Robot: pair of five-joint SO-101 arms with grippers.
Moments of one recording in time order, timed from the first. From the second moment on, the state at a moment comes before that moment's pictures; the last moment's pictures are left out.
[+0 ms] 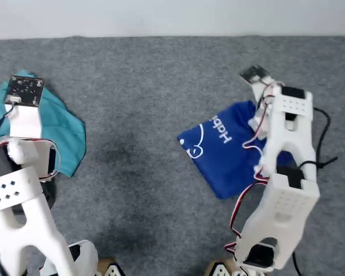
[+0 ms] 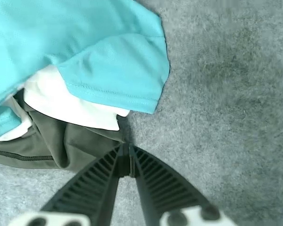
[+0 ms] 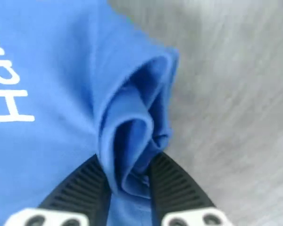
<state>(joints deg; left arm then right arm) -24.8 -33.3 17.3 97.6 -14.6 9.1 30.9 -17.2 69.3 44.7</state>
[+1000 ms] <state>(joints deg) -24.8 -33.3 18.8 95.9 -14.6 0.6 30.2 -29.9 86.3 15.3</state>
